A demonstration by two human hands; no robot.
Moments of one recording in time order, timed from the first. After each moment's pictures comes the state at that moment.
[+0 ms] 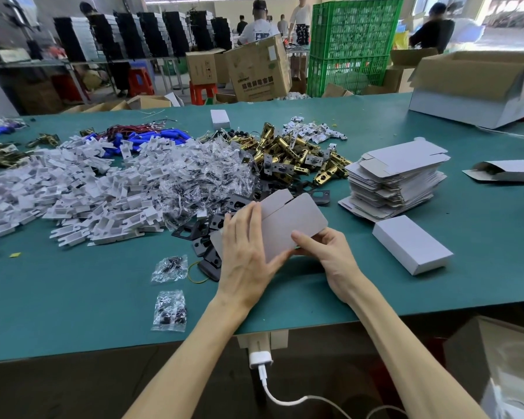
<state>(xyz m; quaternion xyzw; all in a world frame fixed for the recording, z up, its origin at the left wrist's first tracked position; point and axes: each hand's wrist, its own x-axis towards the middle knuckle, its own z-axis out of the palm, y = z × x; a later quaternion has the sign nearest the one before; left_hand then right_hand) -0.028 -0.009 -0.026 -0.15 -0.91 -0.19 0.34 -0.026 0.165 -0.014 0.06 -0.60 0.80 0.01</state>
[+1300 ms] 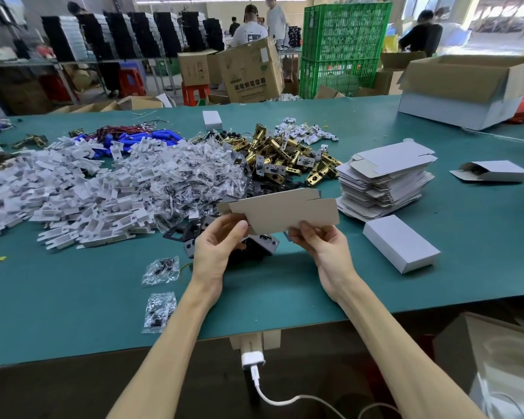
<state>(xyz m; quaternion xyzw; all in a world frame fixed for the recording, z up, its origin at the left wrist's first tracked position) -0.038 -0.038 -0.017 -0.05 -0.60 -0.79 0.09 -0.033 0.166 -0.016 -0.02 -0.53 0.84 0.08</state>
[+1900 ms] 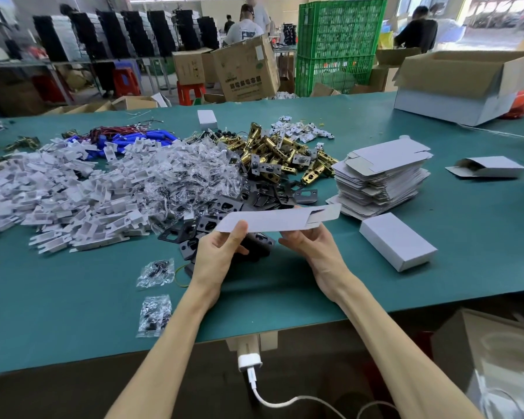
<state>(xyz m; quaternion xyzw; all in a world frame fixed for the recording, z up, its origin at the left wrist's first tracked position) -0.037 -0.032 -0.017 -0.05 -0.66 -0.74 0.07 -0.029 0.167 -0.014 0.04 -0.60 0.80 0.02</state>
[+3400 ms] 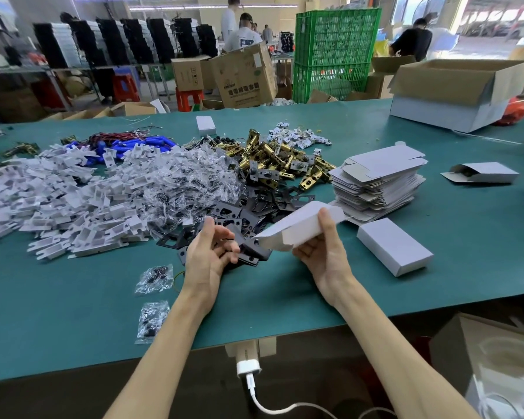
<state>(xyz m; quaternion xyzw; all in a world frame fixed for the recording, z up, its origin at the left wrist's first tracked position) -0.039 -0.039 -0.013 -0.01 -0.51 -0.86 0.04 -0.031 0.170 -0.009 -0.06 -0.51 0.86 0.02</state>
